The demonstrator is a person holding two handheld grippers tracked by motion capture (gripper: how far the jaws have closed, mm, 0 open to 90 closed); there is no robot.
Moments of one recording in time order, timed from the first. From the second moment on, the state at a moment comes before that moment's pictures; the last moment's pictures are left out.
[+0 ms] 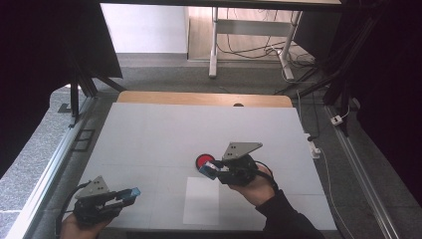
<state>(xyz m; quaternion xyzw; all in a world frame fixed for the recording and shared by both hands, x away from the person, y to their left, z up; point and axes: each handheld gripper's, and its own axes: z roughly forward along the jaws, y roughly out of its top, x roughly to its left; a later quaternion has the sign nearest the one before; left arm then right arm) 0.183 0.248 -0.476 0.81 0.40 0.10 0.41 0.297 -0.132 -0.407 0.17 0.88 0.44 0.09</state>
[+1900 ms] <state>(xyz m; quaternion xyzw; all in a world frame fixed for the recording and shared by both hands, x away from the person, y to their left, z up) 0.183 0.250 -0.476 0.81 0.41 0.10 0.41 0.386 -0.097 -0.477 0.24 0.90 0.34 0.11</state>
